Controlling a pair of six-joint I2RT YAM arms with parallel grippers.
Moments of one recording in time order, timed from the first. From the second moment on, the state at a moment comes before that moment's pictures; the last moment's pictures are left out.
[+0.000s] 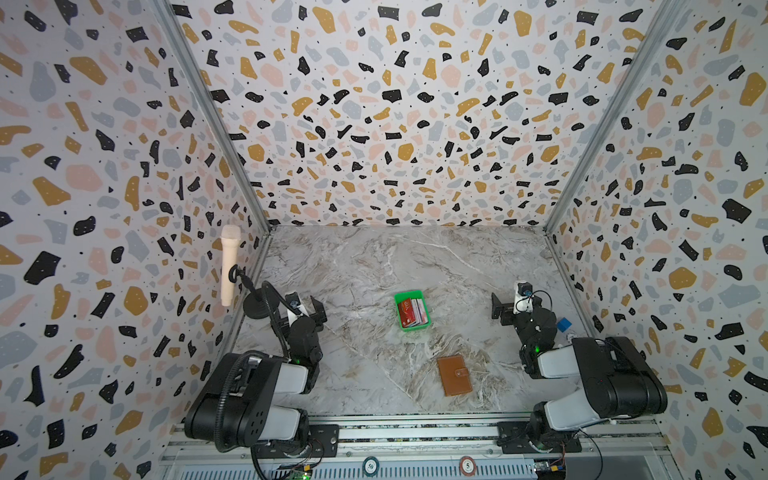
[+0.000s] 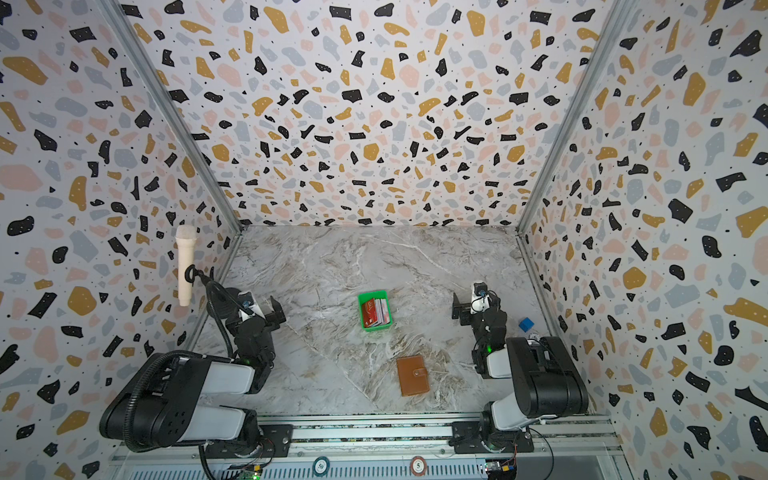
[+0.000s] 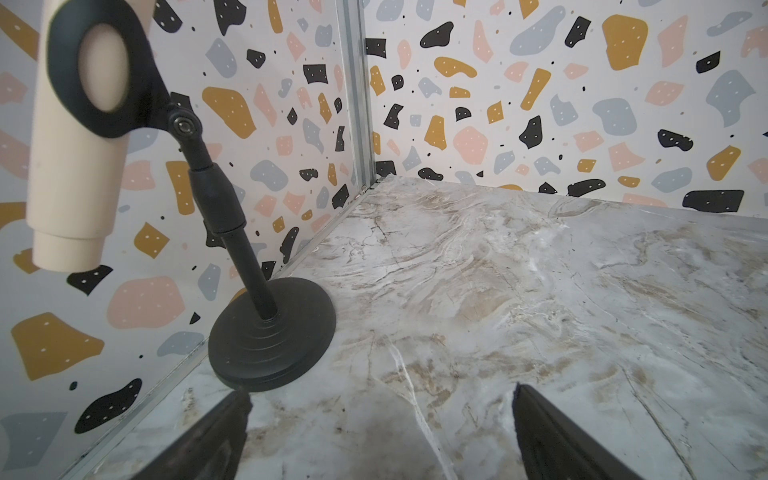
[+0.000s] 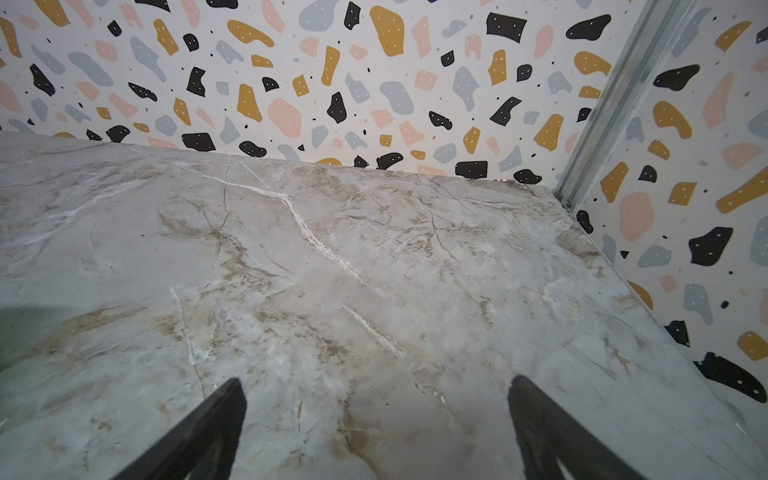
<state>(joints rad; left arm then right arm) -0.15 1.40 0.13 1.09 -0.58 -0.04 0.05 1.49 0.21 1.11 -0.06 -0.09</state>
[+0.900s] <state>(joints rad) -0.15 0.70 0.20 0.67 -0.70 -0.62 0.18 1.31 0.60 0.33 0.35 0.35</state>
